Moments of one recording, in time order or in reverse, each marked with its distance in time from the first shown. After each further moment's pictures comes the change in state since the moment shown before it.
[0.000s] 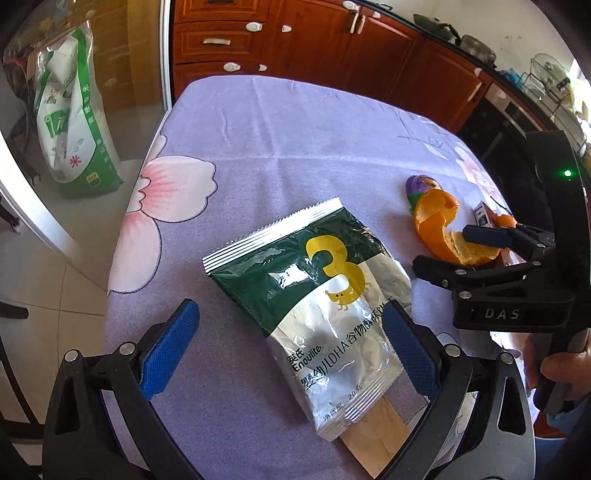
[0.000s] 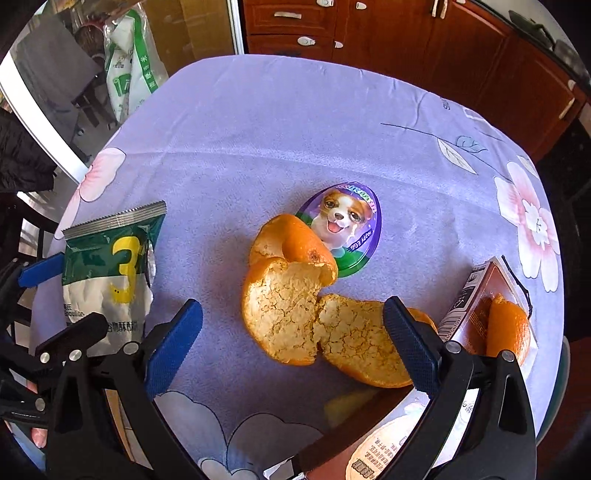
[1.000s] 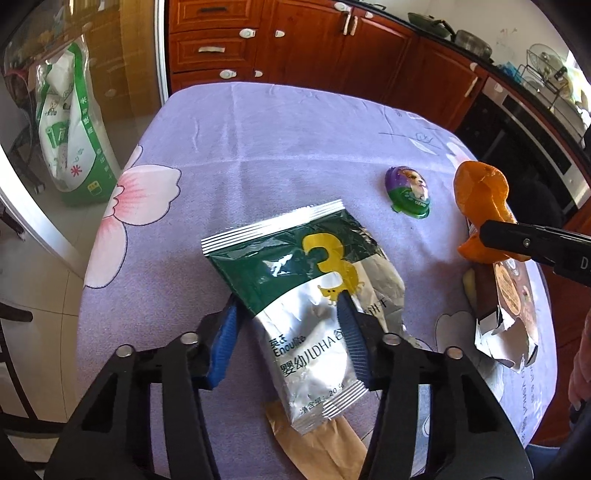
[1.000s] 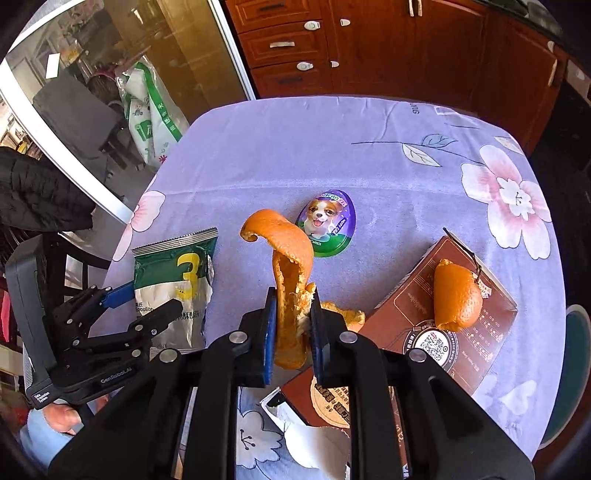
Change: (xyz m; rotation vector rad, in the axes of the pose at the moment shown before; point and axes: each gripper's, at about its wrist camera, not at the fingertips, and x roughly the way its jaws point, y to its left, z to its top) left arm 0.003 -0.042 -0.003 0.020 -0.022 0.038; right arm -0.066 -0.045 -0.021 0.125 -0.101 0.185
